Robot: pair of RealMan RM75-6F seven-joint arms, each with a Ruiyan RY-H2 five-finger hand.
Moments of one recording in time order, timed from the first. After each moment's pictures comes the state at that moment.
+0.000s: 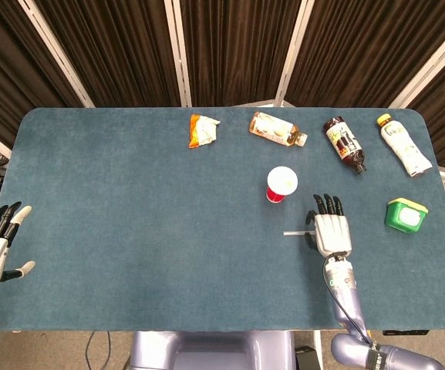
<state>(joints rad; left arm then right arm) -0.14 -1.10 -0.04 -1.61 1.49 1.42 0.08 0.45 -1.66 0.22 -1.43 -1.06 1.24 -0.55</state>
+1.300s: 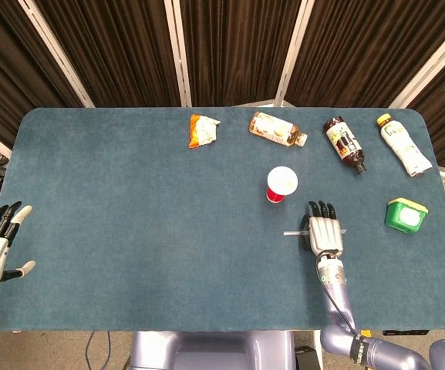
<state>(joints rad) -0.15 -1.10 -0.04 -1.61 1.48 1.42 0.08 0.49 -1.77 0.24 -1.28 -0.96 1.14 -0.52</state>
